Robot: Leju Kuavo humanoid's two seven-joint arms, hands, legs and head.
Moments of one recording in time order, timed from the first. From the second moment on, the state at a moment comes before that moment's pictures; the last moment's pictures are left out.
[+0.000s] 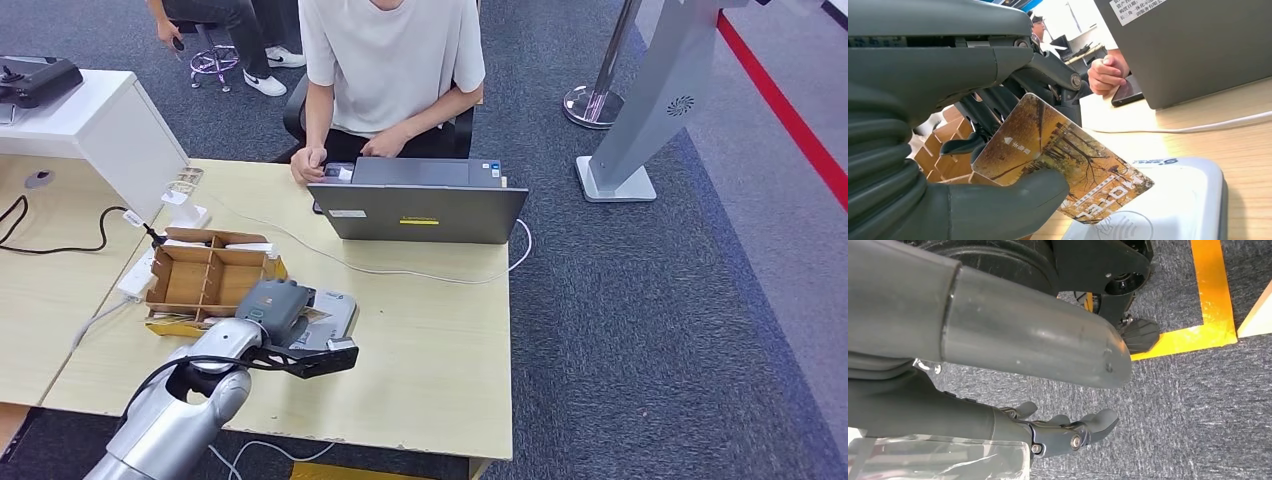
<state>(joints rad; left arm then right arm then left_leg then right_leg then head) -0.34 0.19 -0.48 -1.34 -1.28 -0.18 0.19 -0.08 0.23 -0.98 -0.19 0.84 -0.11 -0.15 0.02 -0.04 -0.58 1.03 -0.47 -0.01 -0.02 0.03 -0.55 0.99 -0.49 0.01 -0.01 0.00</state>
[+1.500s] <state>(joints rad) -0.65 0.45 -0.50 -1.32 -1.57 0.37 0.34 -0.07 0.24 -0.90 -0.19 0.97 -0.14 -0.16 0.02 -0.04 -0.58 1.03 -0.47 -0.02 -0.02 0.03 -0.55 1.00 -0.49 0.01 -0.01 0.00</state>
